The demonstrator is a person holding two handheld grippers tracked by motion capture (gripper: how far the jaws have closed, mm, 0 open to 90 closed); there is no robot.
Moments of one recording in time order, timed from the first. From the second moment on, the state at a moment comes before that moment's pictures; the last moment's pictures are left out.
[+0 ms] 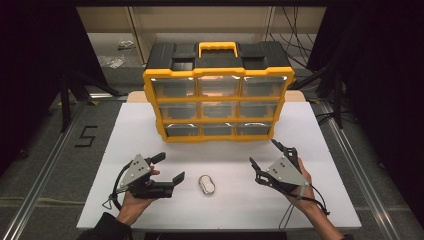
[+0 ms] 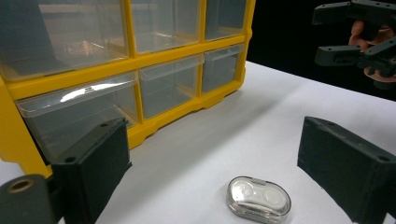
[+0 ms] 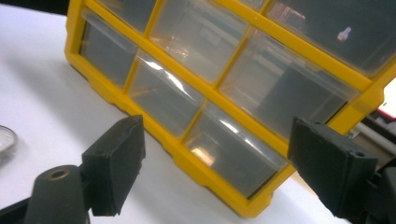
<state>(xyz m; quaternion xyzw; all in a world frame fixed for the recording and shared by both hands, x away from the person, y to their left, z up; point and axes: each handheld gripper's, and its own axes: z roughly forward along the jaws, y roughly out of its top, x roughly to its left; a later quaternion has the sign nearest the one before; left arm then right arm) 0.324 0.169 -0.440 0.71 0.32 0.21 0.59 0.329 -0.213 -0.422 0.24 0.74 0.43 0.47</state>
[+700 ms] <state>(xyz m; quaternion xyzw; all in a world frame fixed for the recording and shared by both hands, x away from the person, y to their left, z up) 0.324 0.169 -0.440 0.71 0.31 0.21 0.59 0.348 -0.206 -0.431 0.20 0.74 0.36 0.53</state>
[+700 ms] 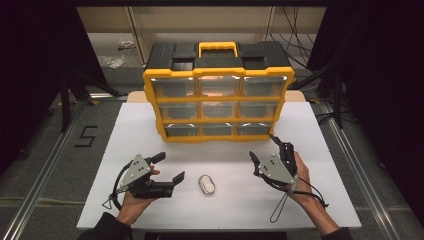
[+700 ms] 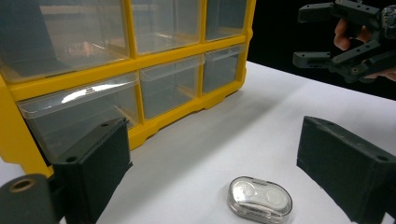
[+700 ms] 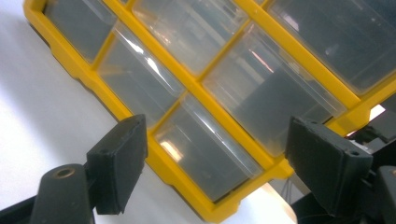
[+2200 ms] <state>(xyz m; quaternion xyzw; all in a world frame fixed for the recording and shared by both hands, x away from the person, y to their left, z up) 0.324 0.168 -0.440 0.72 0.31 0.21 0.59 0.405 -0.203 -0.461 0.10 0.74 0.20 0.63</state>
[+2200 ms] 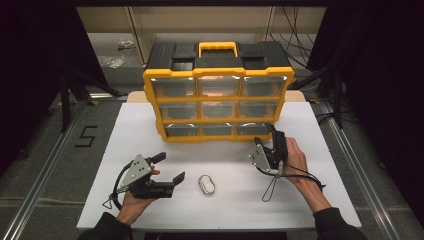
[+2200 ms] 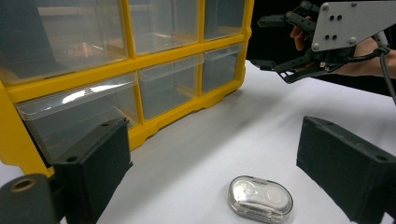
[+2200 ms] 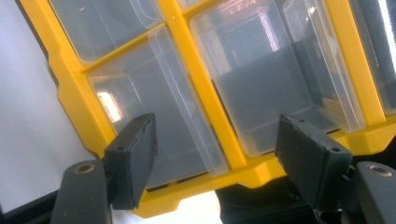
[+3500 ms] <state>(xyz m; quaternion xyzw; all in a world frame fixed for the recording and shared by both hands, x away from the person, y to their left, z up) 0.325 0.168 -0.440 0.72 0.31 0.21 0.59 0.435 -0.193 -0.478 0.05 0.74 0.12 0.67</state>
